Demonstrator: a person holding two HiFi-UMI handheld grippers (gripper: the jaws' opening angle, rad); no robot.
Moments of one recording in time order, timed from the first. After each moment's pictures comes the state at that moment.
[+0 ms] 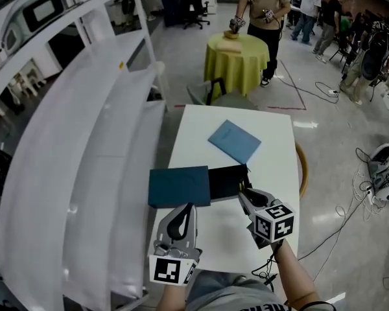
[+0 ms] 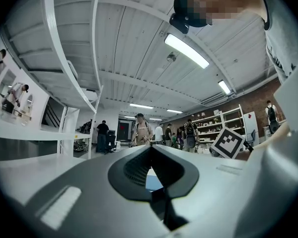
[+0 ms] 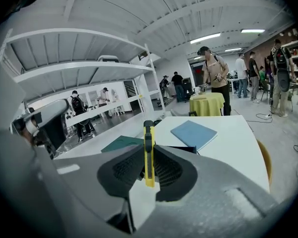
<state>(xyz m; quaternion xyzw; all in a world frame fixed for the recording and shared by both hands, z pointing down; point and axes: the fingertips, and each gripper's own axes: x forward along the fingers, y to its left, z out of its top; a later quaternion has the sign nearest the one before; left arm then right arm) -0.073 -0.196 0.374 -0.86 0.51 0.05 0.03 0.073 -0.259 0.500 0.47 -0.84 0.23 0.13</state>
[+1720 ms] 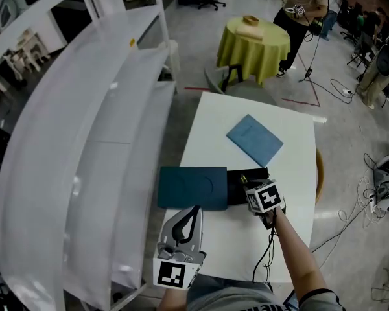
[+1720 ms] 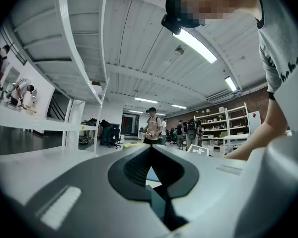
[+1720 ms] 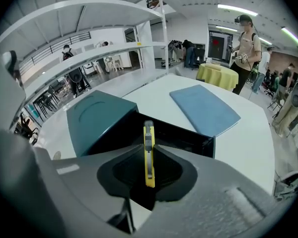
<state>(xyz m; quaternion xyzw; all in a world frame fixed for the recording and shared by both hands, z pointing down) -0.111 -0.238 0.410 -0.85 0.52 0.04 -0.01 0.051 -0.349 0.636 0.41 -0.78 0.26 0.39</state>
